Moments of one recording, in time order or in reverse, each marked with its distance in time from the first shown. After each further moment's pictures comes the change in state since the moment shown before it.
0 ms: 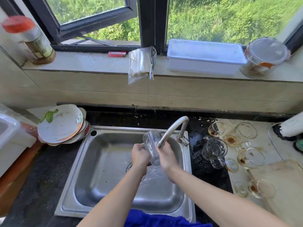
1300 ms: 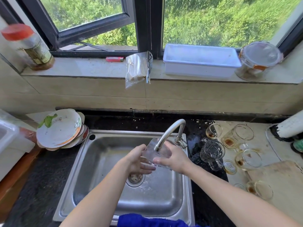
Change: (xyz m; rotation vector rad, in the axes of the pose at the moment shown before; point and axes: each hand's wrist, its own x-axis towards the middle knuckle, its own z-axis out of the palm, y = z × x) left_hand 0.013 0.024 -0.029 0.021 -0.612 -0.423; right_hand 0.015 -0.002 -0.056 -0.558 -0.176 -0.198
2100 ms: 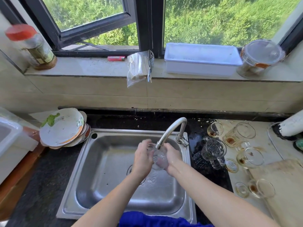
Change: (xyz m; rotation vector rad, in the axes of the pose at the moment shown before) left_hand 0.011 -0.036 0.023 0.556 0.598 0.896; right_hand 0.019 -0.006 0.045 0.946 0.252 0.646
